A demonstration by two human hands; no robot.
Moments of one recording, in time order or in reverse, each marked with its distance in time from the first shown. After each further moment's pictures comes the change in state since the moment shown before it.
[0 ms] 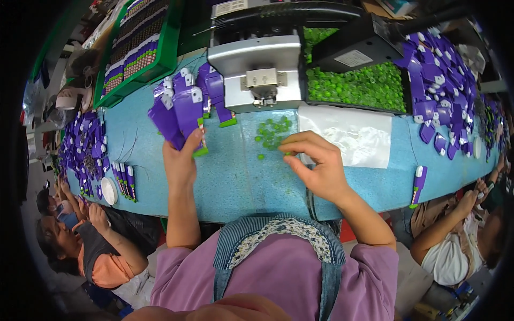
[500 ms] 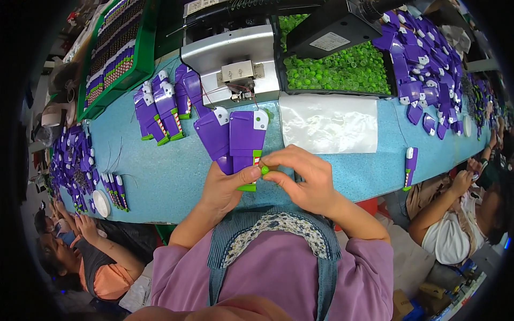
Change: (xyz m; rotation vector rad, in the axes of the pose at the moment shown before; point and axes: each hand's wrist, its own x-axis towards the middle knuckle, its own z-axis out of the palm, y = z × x) left_hand -0.068 0.000 0.072 -0.457 -0.500 -0.476; right_hand -0.024 -0.027 0.004 -0.094 0.033 -0.177
